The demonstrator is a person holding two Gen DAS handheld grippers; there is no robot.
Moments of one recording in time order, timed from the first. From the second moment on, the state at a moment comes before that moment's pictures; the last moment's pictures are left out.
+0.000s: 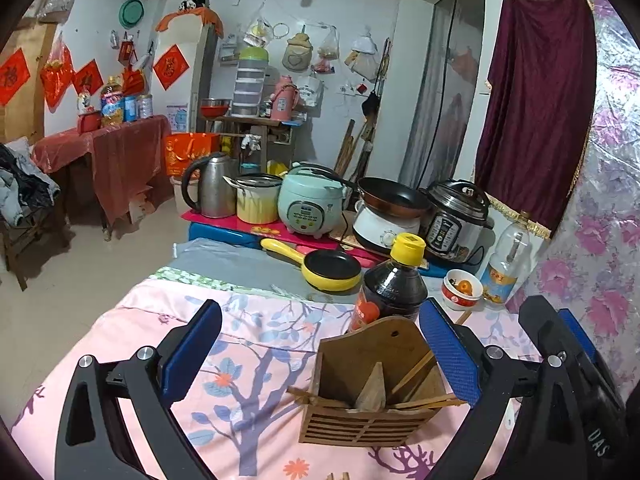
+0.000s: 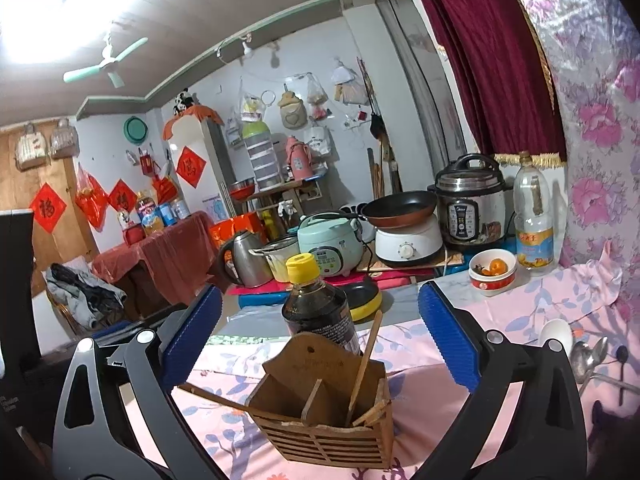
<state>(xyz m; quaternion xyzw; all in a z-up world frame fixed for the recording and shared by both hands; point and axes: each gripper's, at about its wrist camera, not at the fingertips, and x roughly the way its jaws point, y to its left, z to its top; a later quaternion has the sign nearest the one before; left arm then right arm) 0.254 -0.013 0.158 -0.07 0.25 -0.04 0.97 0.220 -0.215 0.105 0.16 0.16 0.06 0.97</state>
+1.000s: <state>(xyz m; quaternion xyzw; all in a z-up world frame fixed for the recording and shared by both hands) 0.108 0.018 0.066 0.05 0.26 0.07 0.96 0.069 -0.236 0.067 0.12 0.19 0.00 0.97</state>
